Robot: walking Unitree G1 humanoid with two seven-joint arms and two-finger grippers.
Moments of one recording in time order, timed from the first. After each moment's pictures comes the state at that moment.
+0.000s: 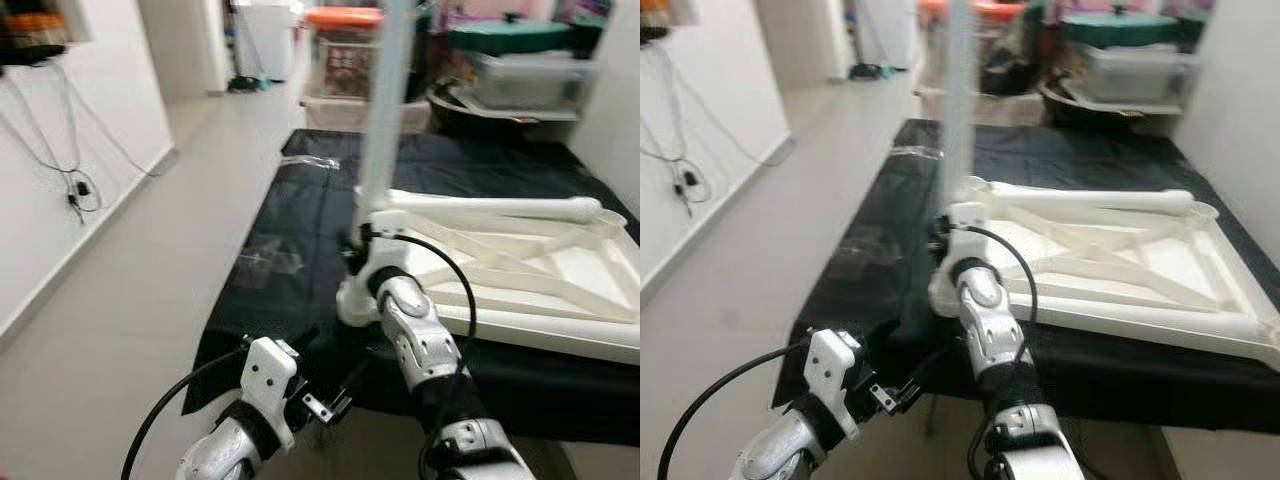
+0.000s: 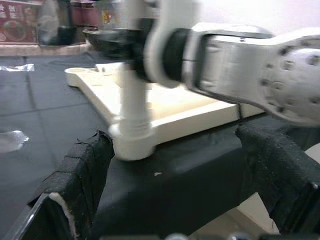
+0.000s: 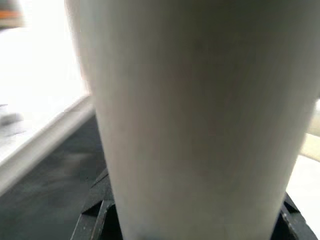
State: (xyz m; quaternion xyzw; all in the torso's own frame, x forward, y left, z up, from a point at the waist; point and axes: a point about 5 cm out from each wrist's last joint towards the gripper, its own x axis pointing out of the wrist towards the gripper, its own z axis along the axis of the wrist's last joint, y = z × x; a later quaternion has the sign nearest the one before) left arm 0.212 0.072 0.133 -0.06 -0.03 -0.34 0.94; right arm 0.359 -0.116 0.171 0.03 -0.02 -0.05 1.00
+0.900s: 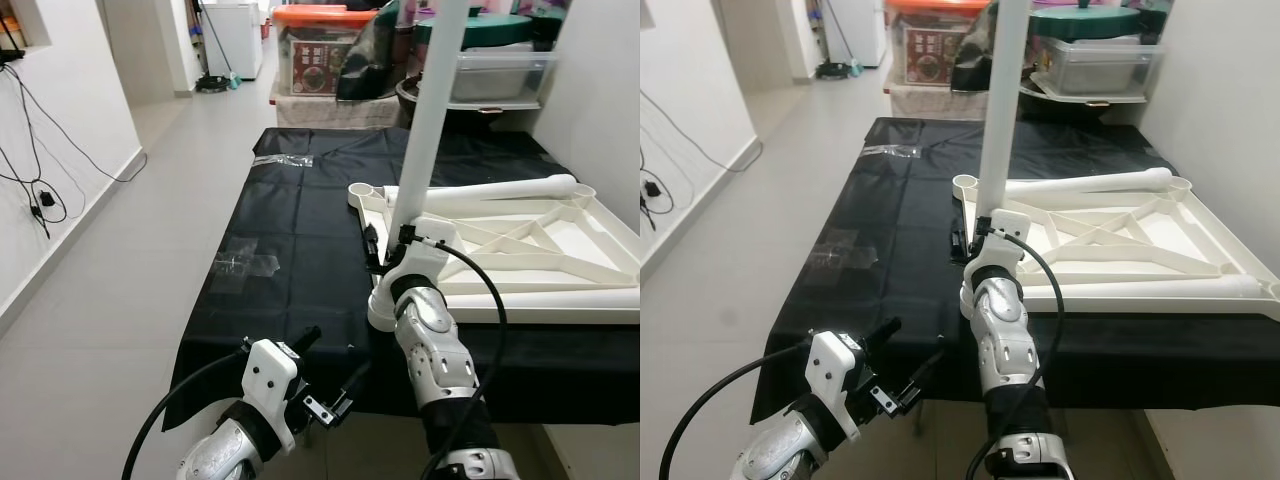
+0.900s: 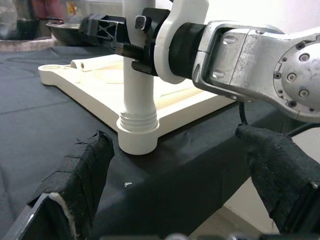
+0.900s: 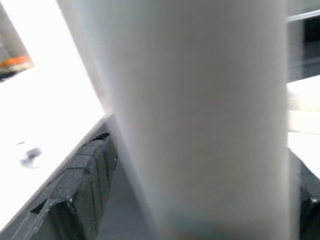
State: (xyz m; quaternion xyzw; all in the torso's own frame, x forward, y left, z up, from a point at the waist) left arm 0.211 0.071 0.131 -0.06 -0.03 -0.35 0.94; right arm 0.357 -0.117 0.177 0.11 -0.04 0.10 0.99
